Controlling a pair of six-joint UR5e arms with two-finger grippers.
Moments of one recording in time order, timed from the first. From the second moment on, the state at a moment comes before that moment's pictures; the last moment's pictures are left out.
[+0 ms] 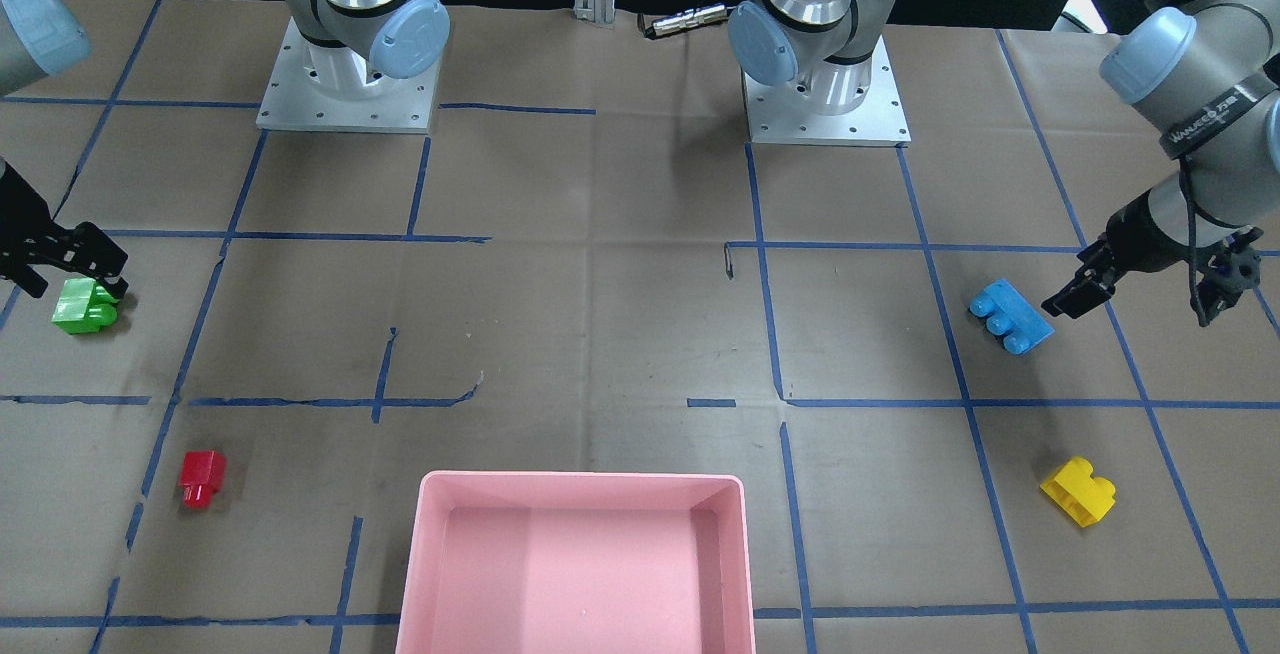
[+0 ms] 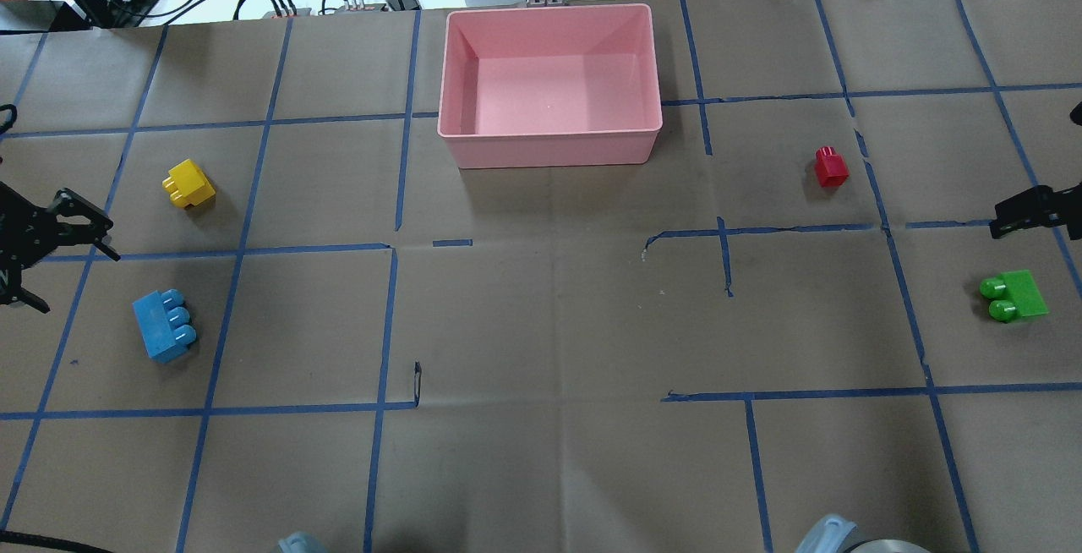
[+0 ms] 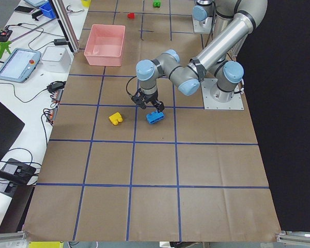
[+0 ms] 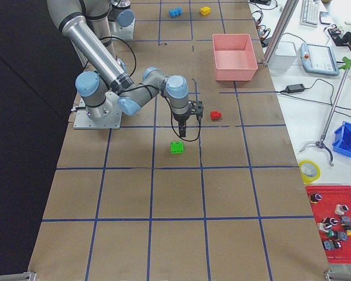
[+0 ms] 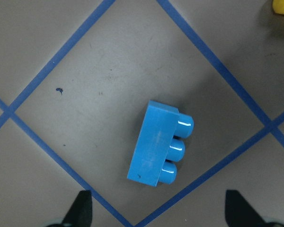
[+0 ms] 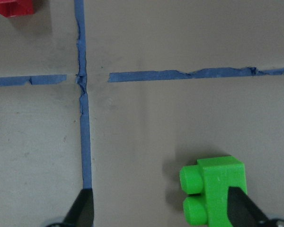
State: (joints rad) left arm -0.92 -1.76 -1.93 -1.14 1.62 -0.16; right arm 0.85 -1.45 2.11 -2.29 -1.46 -0.68
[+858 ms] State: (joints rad) left arm -0.92 -1.86 -2.06 -0.90 1.62 -0.14; right arm 0.78 -1.34 2.12 -2.41 -1.47 -0.73
